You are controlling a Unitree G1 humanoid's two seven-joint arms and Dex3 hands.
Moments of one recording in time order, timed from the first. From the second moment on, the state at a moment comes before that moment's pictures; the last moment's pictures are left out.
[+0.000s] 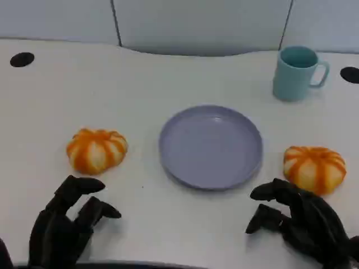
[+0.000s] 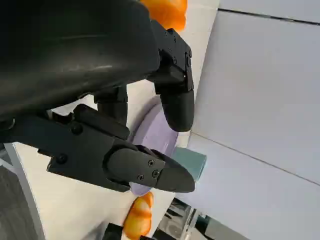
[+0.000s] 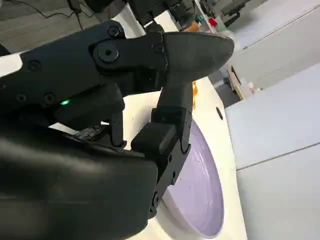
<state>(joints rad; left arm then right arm) -0.10 -0.03 0.30 0.63 -0.46 -0.33 -0.68 -0.18 -0.01 -0.14 0.66 0.38 -0.13 0.75</state>
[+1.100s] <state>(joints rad) -0.09 -0.04 0.30 0.61 -0.46 -0.33 -0.68 -0.18 -0.01 -0.14 0.66 0.38 -0.13 0.75</state>
